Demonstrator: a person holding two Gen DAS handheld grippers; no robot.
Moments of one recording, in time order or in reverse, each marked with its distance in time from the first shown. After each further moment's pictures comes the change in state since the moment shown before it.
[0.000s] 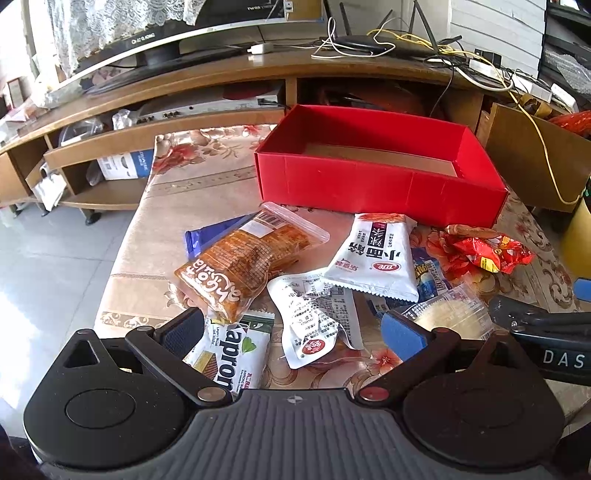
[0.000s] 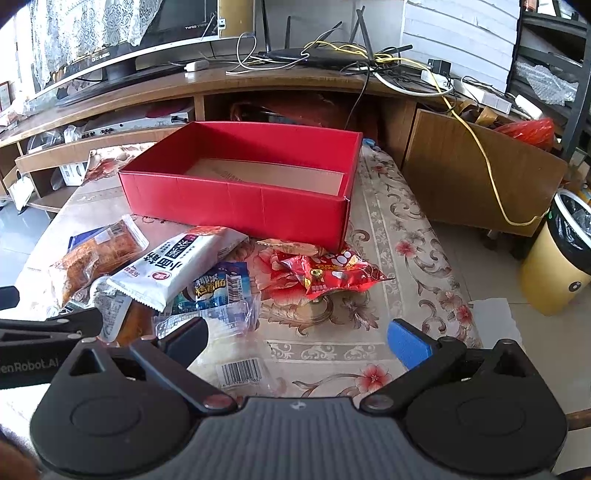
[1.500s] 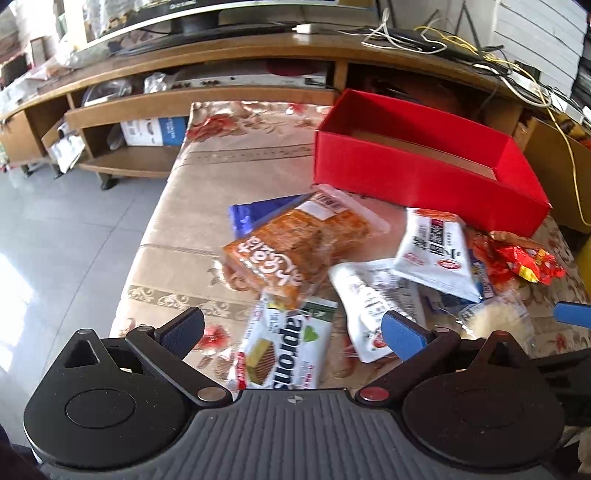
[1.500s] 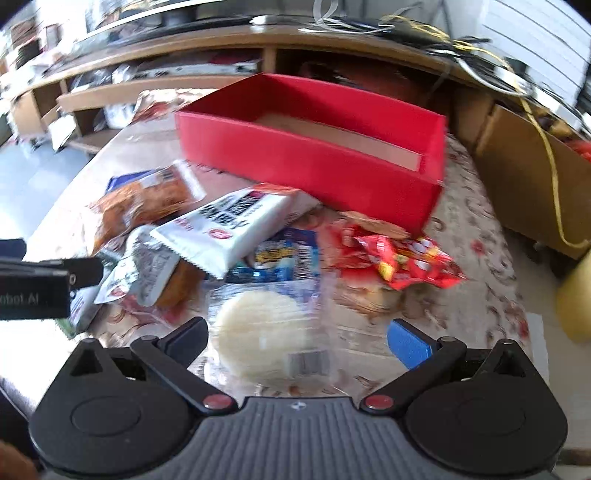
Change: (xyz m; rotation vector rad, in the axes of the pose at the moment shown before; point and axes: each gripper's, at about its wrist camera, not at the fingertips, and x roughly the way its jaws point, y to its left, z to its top) left arm 0.013 0.052 -0.002 -0.107 0.061 0.014; right arm 0.029 0.045 -0.001 -0.180 0.111 0.119
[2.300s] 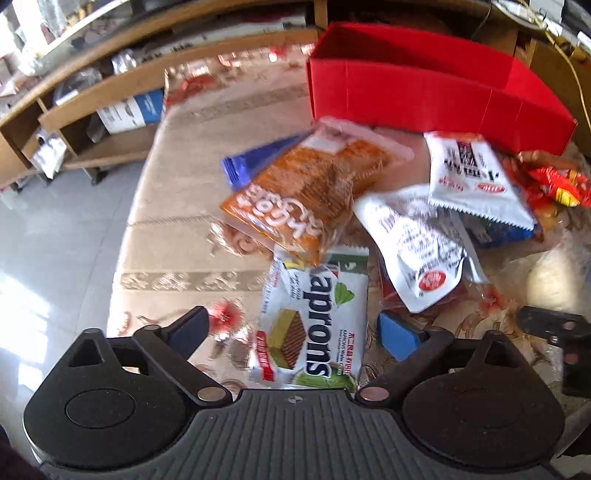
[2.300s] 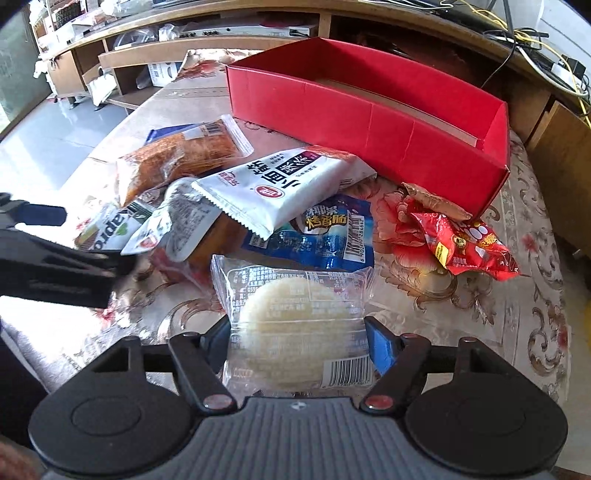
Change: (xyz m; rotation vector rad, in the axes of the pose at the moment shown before) left arm 0.044 0.003 -0.011 0.164 0.153 0.028; right arm 0.011 0.007 -0.008 -0.085 0.094 0.123
